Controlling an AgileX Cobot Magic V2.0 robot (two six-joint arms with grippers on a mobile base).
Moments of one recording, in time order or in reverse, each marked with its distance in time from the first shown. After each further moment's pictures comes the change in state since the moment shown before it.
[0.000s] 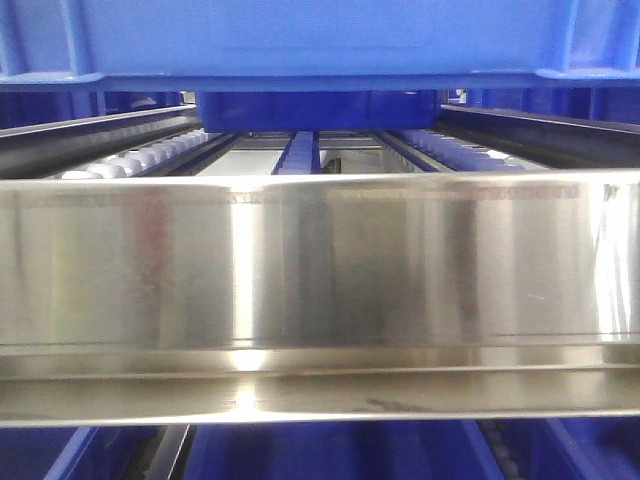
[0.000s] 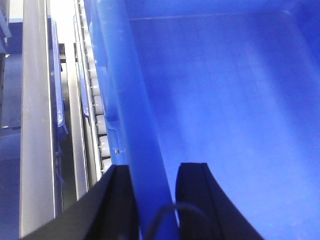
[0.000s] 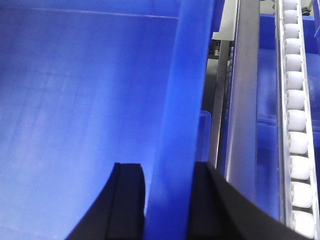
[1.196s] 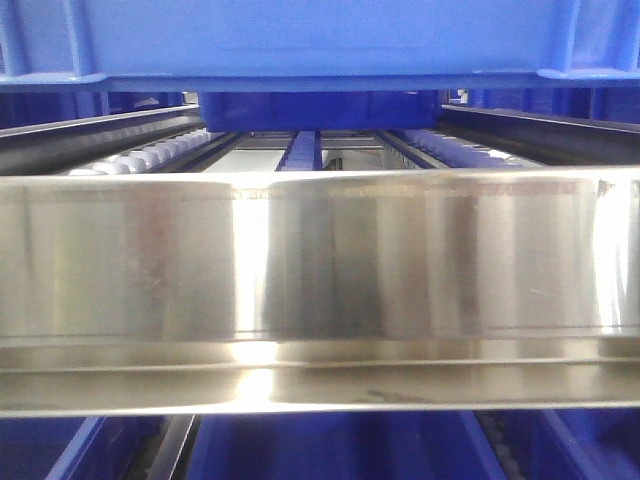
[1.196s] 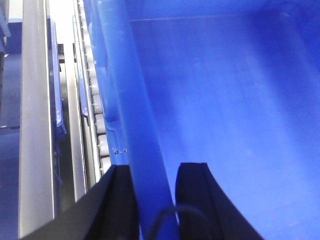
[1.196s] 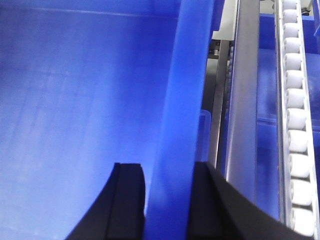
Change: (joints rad) left arm 0.000 0.000 0.000 0.000 -0.004 -0.002; right arm 0.000 0.000 0.000 -0.002 0.000 0.000
